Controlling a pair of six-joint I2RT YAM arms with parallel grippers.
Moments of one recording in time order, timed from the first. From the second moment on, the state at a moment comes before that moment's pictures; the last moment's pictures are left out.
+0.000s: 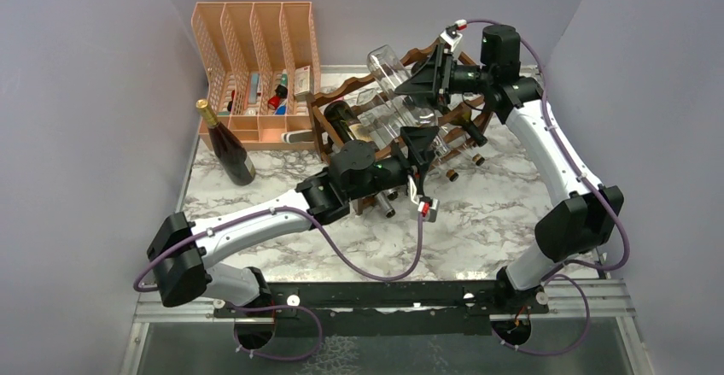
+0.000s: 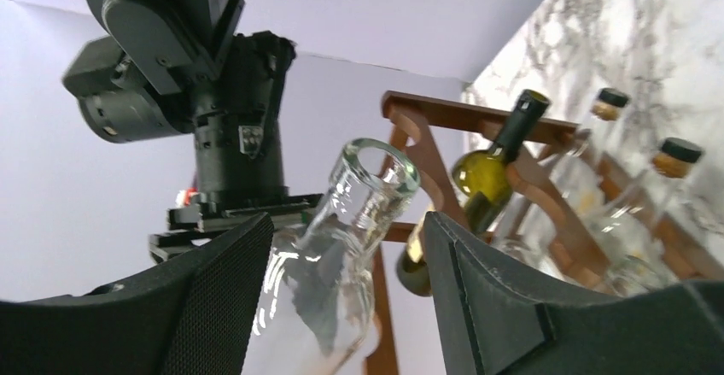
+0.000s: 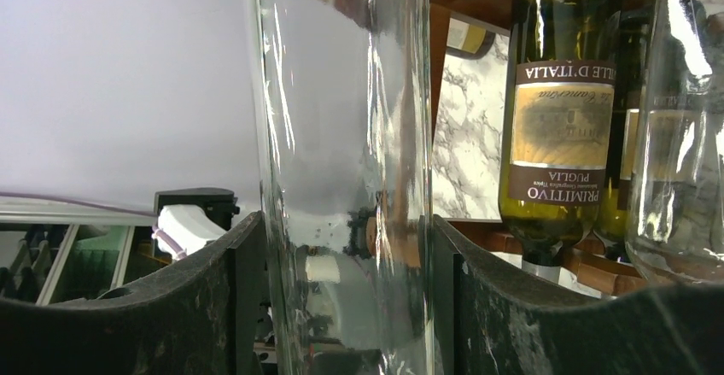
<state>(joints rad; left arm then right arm) -1.04 1.33 1.05 0.27 0.20 1.32 0.27 1.62 1.65 -0.40 -1.01 0.80</state>
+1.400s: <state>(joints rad) -1.12 1.44 1.08 0.55 0.00 1.63 0.17 1.53 1.61 -0.40 -1.03 0.81</state>
